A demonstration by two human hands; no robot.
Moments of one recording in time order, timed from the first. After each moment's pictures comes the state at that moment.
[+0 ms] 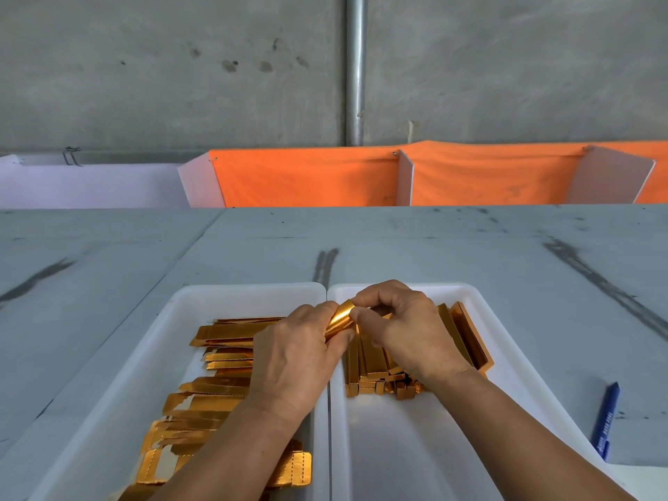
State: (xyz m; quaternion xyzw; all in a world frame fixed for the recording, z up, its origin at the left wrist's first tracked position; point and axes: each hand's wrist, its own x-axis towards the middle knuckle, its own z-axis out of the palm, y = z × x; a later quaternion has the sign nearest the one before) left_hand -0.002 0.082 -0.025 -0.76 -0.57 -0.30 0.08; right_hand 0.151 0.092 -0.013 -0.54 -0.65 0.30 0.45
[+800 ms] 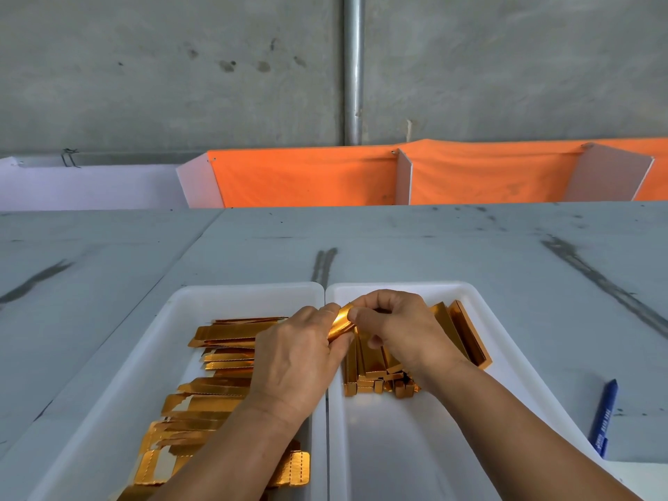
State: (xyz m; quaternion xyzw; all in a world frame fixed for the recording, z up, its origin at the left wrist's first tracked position) left_hand 0.001 0.079 -0.024 -0.77 -0.56 -0.29 0.10; right_hand 0.151 0.093 -0.011 -0.54 -0.55 0.46 0.45
